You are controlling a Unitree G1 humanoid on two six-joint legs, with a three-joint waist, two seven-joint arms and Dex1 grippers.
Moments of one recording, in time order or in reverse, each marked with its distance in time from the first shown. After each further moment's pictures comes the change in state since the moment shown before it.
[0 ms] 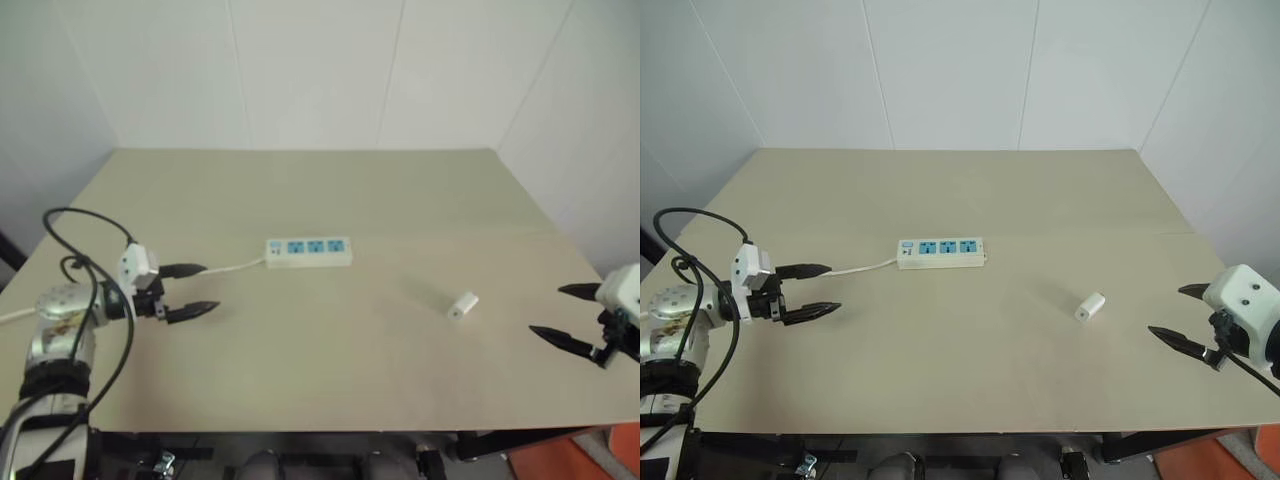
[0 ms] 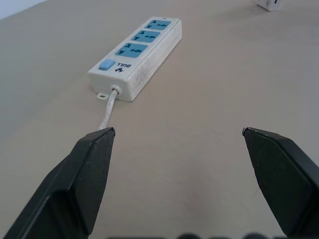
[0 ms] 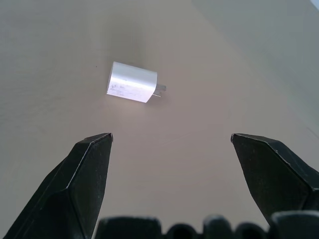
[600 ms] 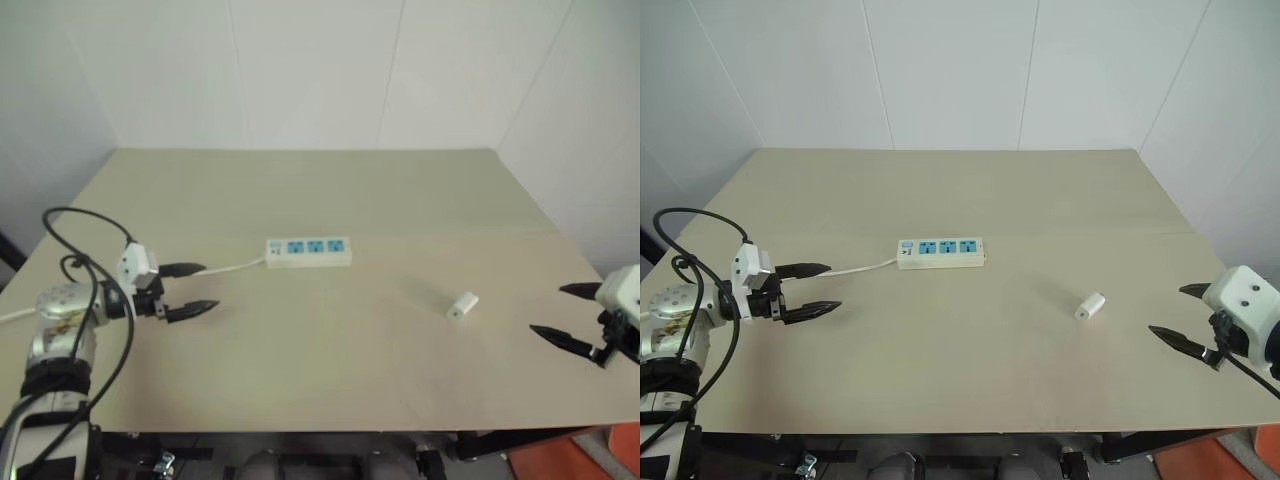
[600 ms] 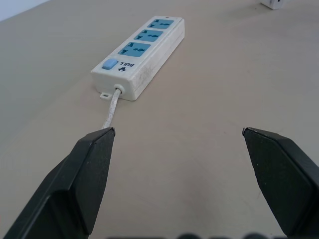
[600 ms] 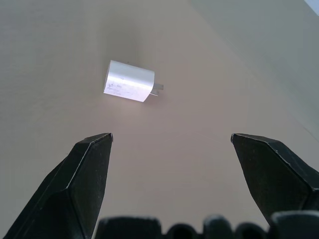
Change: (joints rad) left arm -0.010 0.000 -0.003 0.023 0.008 -0.014 0.002; right arm 0.012 0.001 0.002 0.000 0.000 -0.013 -0.016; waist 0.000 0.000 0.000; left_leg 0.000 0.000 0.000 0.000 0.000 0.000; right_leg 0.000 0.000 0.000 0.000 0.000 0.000
